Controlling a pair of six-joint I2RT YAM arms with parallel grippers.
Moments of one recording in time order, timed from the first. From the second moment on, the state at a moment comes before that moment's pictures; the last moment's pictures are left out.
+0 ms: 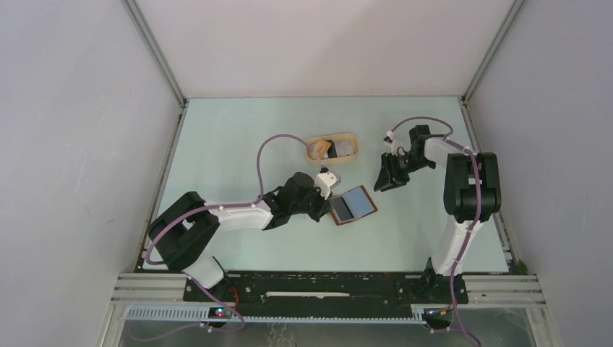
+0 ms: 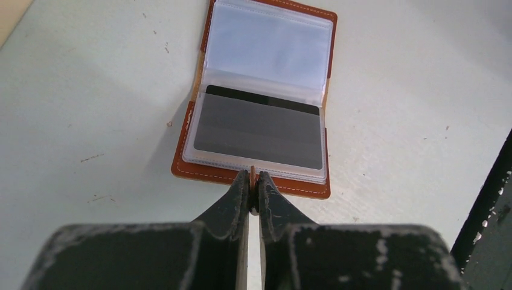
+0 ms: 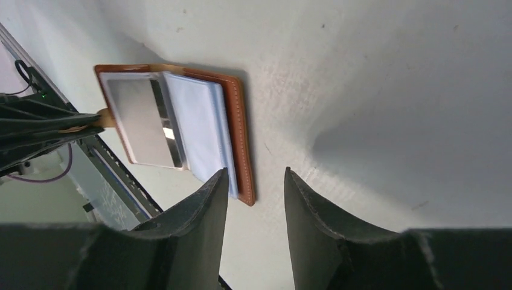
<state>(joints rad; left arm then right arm) -0.86 1.57 0.71 0.27 0.18 -0.07 0.03 1.92 1.24 -0.73 -0.75 -0.18</state>
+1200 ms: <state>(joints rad) -0.88 1.63 1.03 -0.05 0.25 -0.08 0.32 2.06 1.30 -0.86 -0.77 -0.14</state>
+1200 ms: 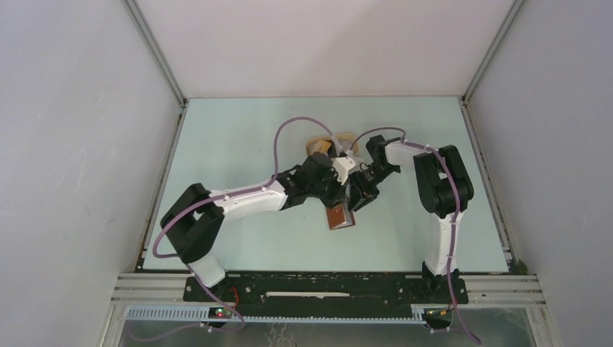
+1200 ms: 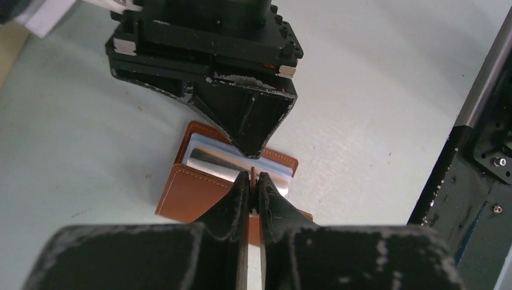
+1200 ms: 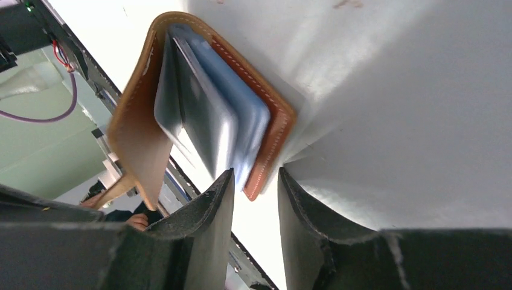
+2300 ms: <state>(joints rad) -0.88 1.66 1.19 0.00 0.24 -0.23 0.06 1.94 1.30 -0.85 -1.07 -0.20</state>
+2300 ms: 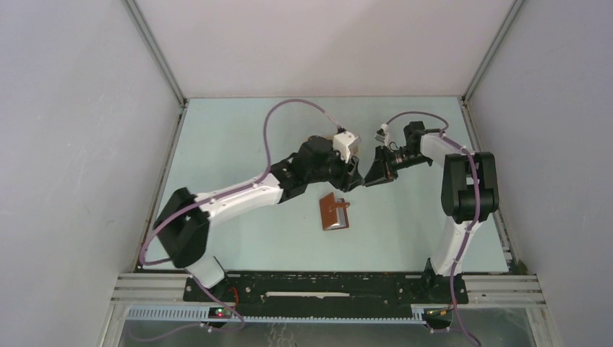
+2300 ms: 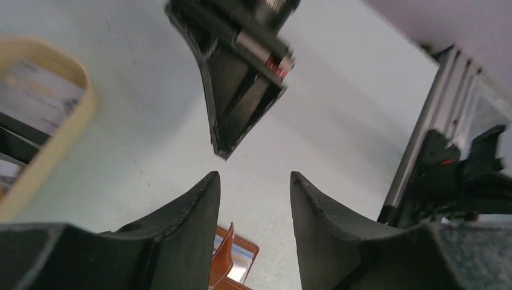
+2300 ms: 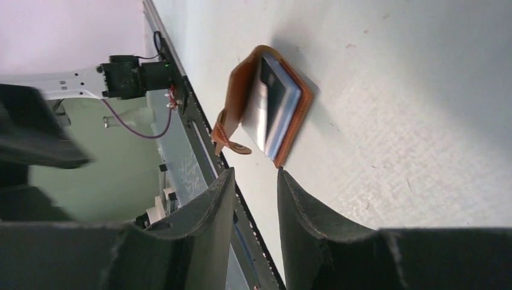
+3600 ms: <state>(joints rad) -0.79 1.65 0.85 -0.02 0.21 -0.52 0.30 2.00 1.31 -0.93 -1.05 -0.31</state>
